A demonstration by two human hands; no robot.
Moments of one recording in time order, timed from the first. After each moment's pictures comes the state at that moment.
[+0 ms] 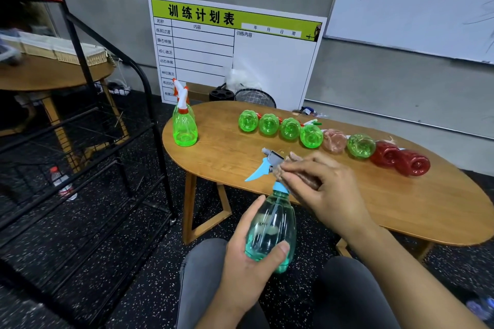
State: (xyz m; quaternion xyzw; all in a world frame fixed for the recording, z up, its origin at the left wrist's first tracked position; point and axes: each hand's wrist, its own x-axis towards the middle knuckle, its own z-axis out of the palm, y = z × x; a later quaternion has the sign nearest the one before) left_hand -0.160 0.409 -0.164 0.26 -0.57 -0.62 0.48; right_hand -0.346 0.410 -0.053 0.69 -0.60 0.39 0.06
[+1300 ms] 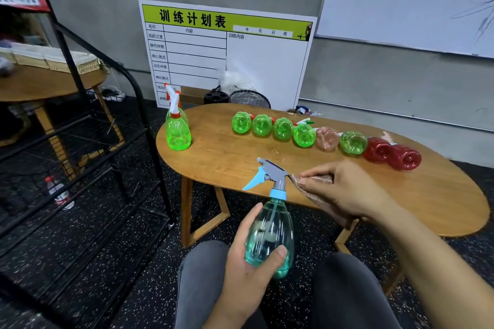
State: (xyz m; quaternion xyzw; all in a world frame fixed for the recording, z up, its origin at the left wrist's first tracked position) left_hand -0.171 0.420 -0.173 0.26 -0.55 -0.65 0.46; right_hand -0.384 0.426 -0.021 0.60 -0.74 0.24 -0.18
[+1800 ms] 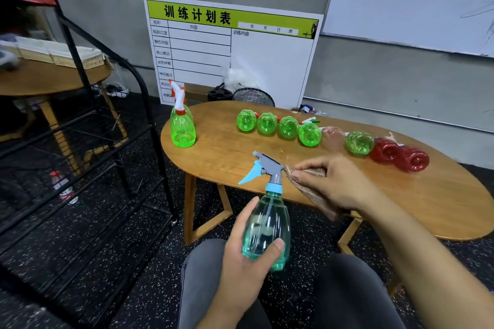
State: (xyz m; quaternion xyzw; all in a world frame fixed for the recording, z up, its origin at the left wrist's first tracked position) left_hand -0.159 0.409 -0.170 0.27 -0.55 -0.63 0.47; right_hand -0.370 0.401 -0.026 0.61 -0.72 0.26 -0.18
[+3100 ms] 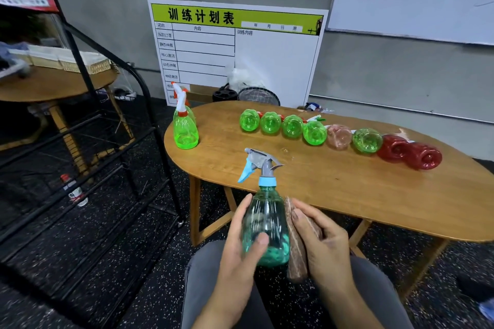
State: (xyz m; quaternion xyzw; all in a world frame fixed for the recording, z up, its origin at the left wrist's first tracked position) left_hand -0.158 0.405 -0.163 0.26 -0.54 -0.66 0.45; right_hand -0.305 0.447 -0.140 0.36 -0.52 0.71 -0.30
